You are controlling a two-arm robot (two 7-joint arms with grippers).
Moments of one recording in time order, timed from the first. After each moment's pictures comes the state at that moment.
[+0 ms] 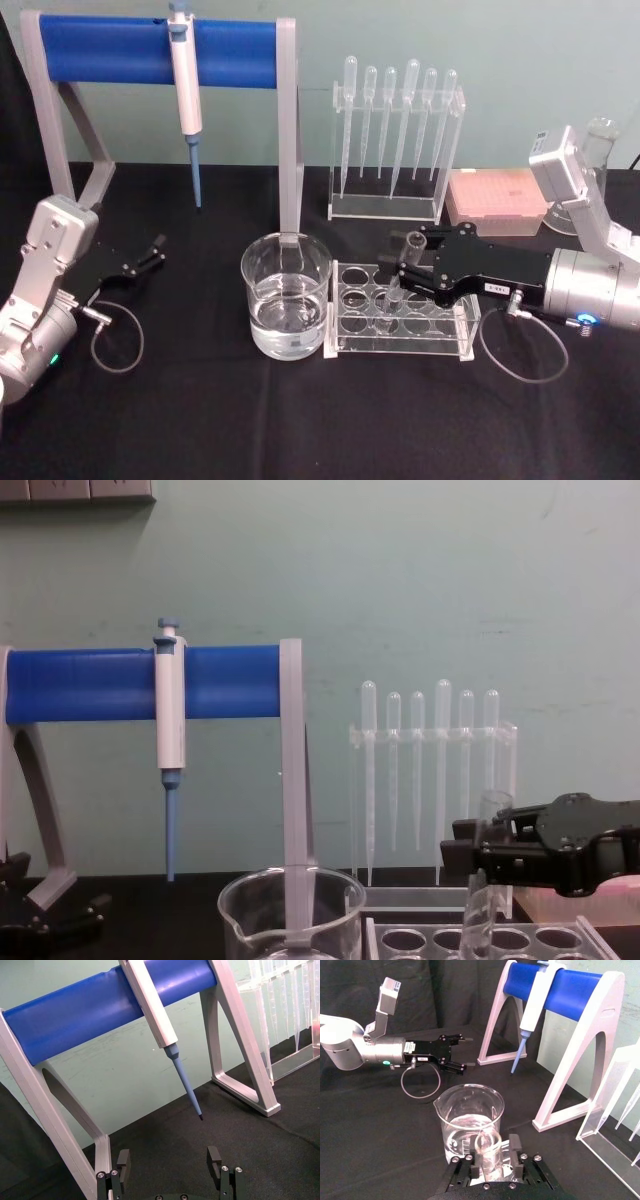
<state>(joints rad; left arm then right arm) -0.20 0.60 0.45 -1.41 -0.25 -0.12 0.03 0.45 0.68 -0.58 -1.50 0.57 0.08 0.74</state>
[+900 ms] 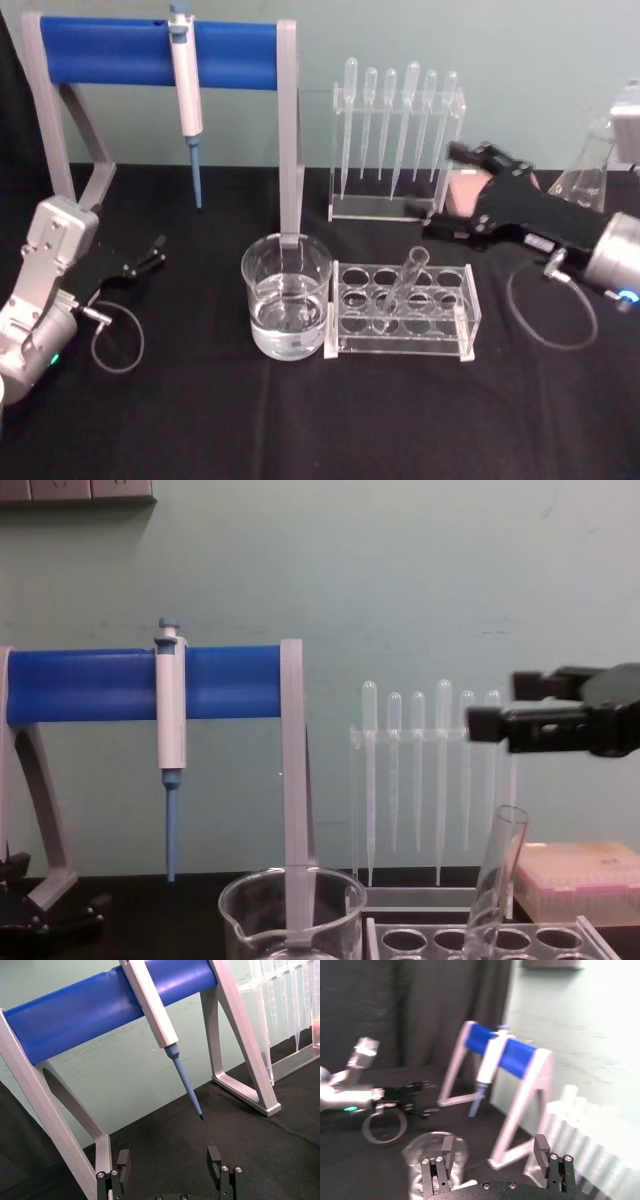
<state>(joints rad) -0.20 0.60 0.45 -1.41 -0.25 -0.12 0.03 0.31 0.73 -0.41 -1.73 0.58 0.04 0.53</state>
